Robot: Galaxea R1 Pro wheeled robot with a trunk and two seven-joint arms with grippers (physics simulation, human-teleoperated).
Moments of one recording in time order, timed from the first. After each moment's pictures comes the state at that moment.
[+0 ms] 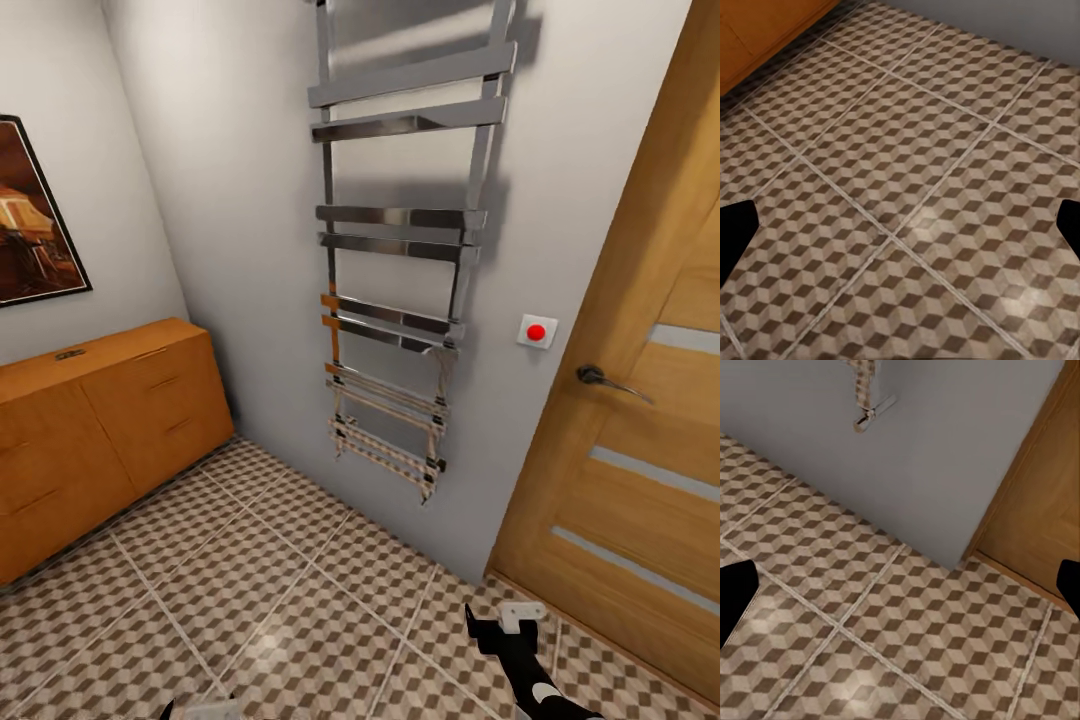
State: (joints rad) left arm -0.38 -0.03 -0.22 0.07 0.08 -0.76 0.36; right arm -0.57 -0.04 0.33 -0.02 -0.29 -0.57 -0.05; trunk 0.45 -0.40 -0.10
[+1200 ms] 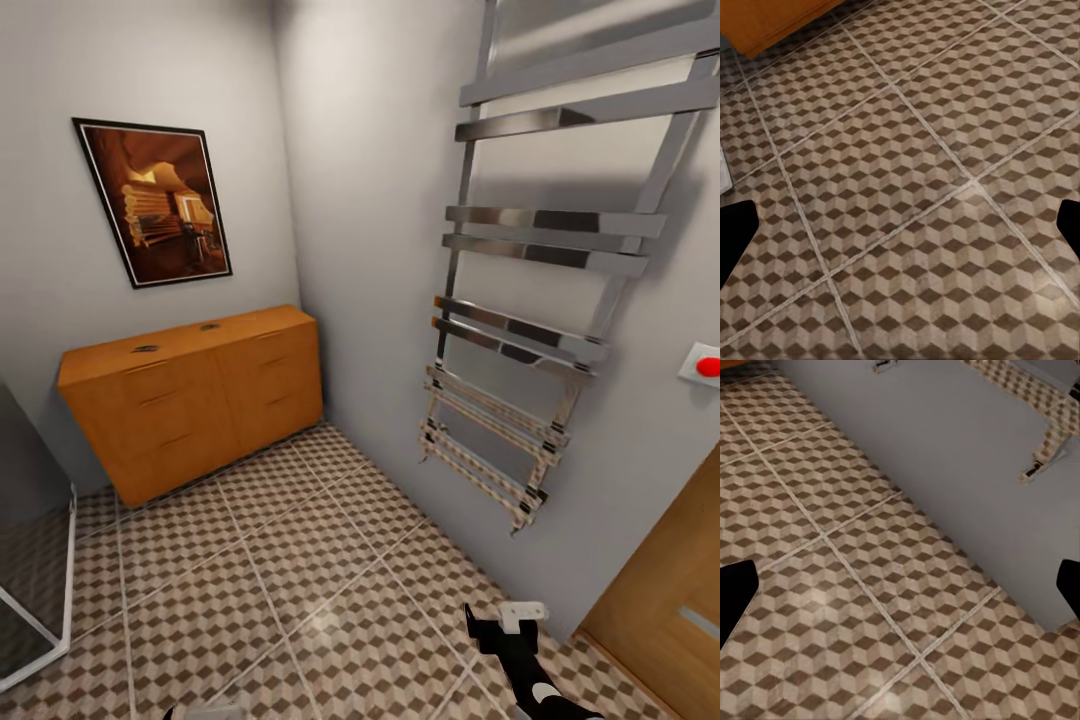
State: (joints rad) left arm -0.38 -0.03 -0.22 0.07 0.08 -0.70 0.36; right arm -0.57 -0.04 0.33 -0.02 -0.29 -0.57 -0.05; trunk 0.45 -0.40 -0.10
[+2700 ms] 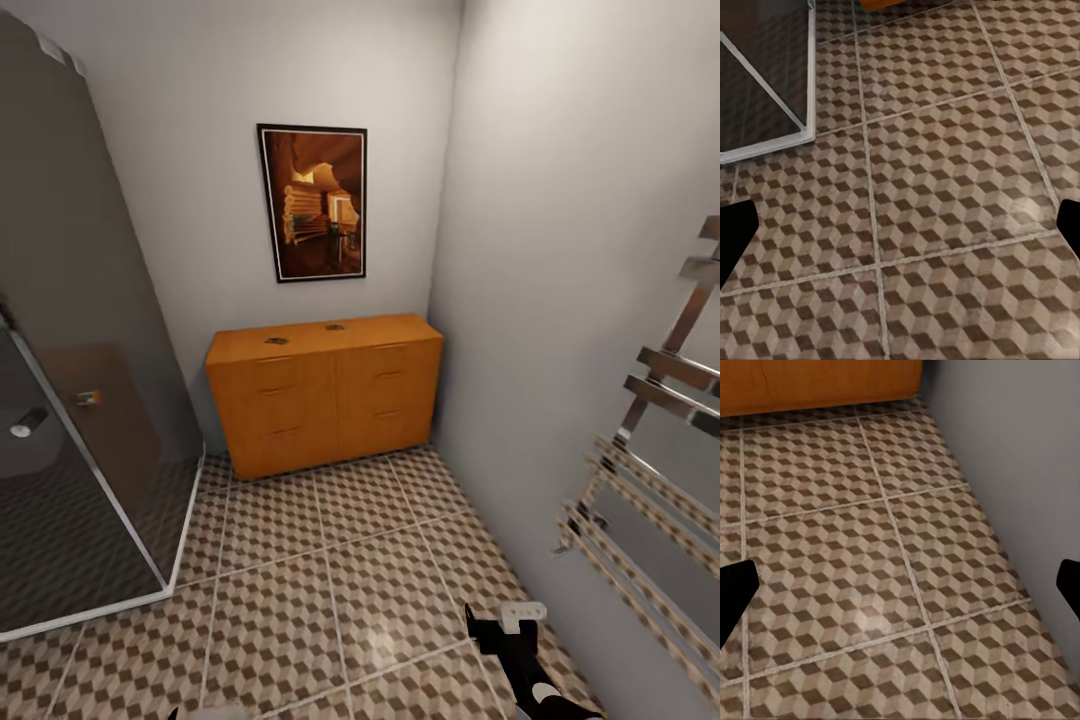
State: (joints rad) left arm -0.38 -0.04 -0.22 0.07 0.08 -0.70 0.36; right arm -0.57 -0.04 0.33 -0.02 -0.29 -0.57 -0.05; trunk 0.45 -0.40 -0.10
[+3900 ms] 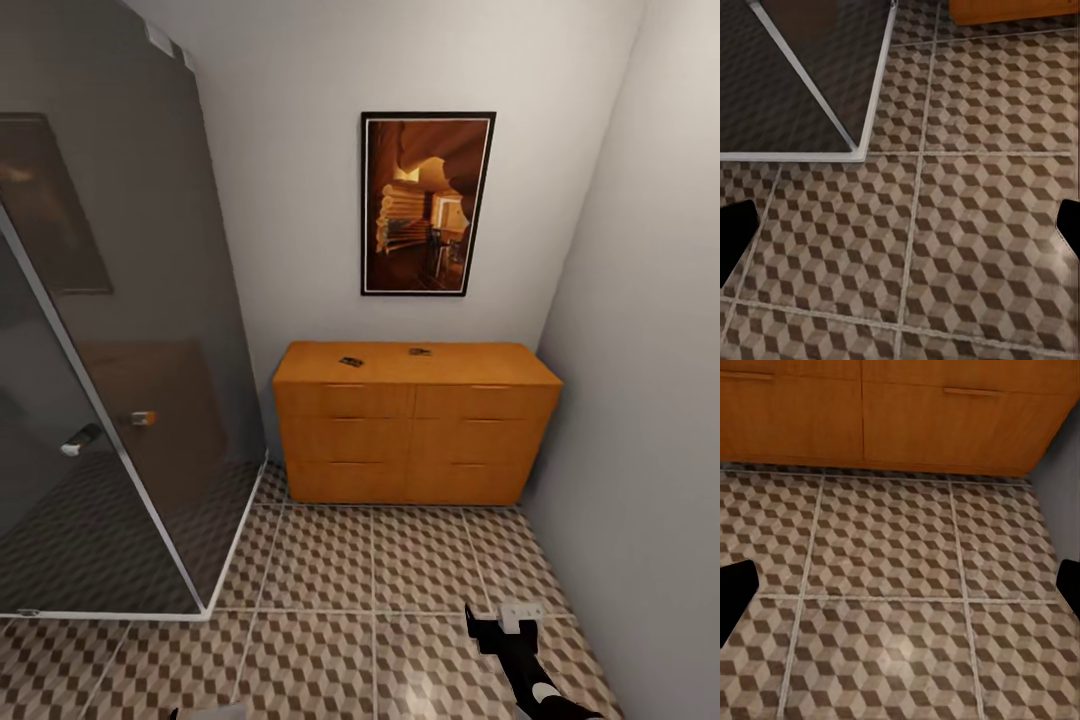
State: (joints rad) left arm -0.38 -0.04 -0.22 0.07 0.08 -0.70 0.36; right arm -0.57 -0.04 0.33 -0.02 -0.29 -0.57 -0.05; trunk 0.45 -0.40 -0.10
